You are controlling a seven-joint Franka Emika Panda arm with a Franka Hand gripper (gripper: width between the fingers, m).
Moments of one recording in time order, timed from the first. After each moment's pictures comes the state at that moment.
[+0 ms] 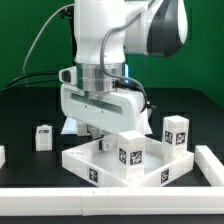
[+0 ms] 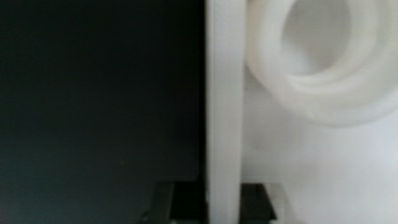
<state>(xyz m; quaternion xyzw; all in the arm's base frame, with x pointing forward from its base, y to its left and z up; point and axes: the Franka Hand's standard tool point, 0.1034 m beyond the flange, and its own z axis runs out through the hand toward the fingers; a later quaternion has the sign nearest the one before) 0.480 -0.033 0.009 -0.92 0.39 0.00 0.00</state>
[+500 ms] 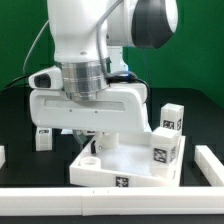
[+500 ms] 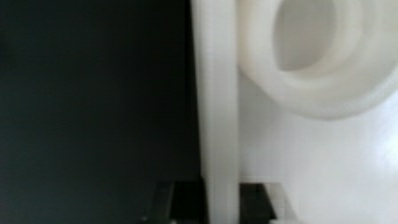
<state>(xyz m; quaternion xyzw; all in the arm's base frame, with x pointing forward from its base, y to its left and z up) 0.528 -0.053 0.021 -0.99 0.13 0.02 0.03</state>
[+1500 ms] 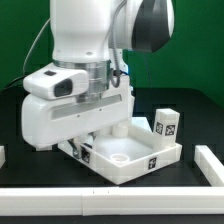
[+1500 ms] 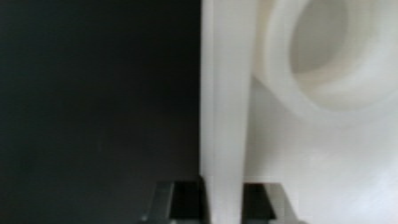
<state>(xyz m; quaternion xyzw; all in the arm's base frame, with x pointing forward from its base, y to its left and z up) 0.561 -0.049 0.032 -0.91 -0.42 0.02 -0.01</state>
